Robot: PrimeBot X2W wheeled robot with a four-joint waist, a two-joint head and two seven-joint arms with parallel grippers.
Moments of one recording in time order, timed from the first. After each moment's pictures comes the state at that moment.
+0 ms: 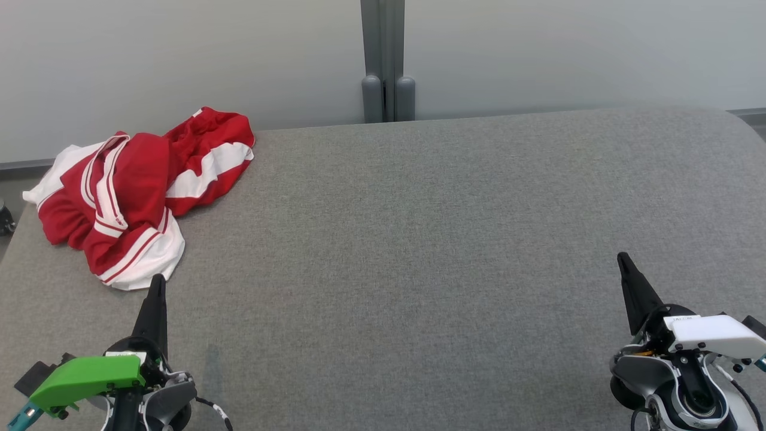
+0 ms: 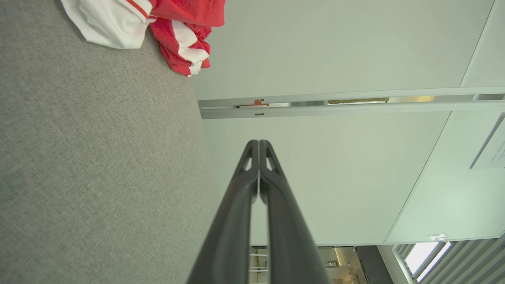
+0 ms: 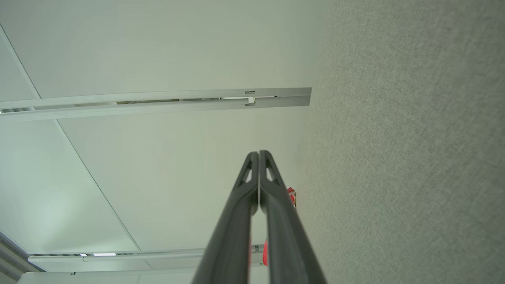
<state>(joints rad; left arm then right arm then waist) -0.10 0.05 0.12 0.24 -1.61 -0.13 0.11 -0.11 -0.05 -0.11 0.25 1.61 0.13 0.11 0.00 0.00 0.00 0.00</state>
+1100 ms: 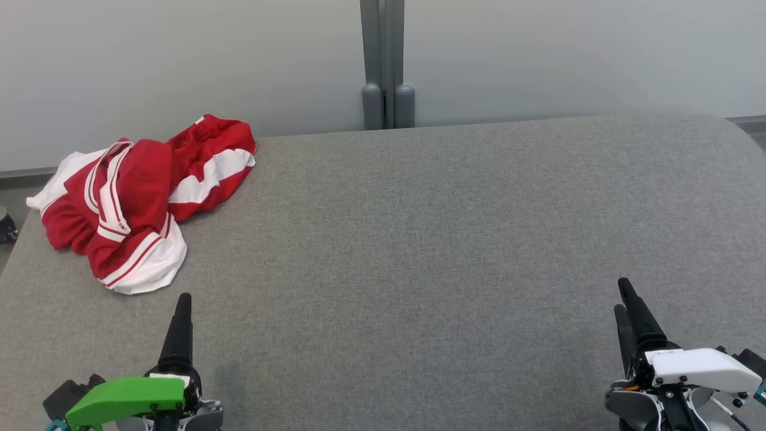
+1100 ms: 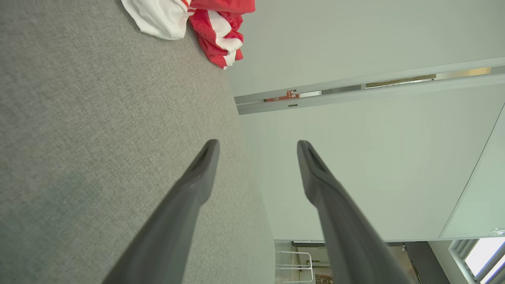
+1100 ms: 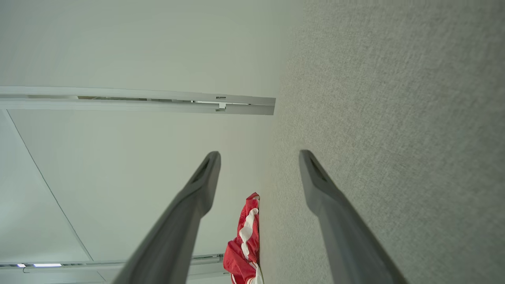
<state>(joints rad) -0.03 0.04 0.03 0.24 -1.46 -0.09 0.02 -0.02 -0.04 -0.08 0.26 1.48 0.13 0.02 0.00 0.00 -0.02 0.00</state>
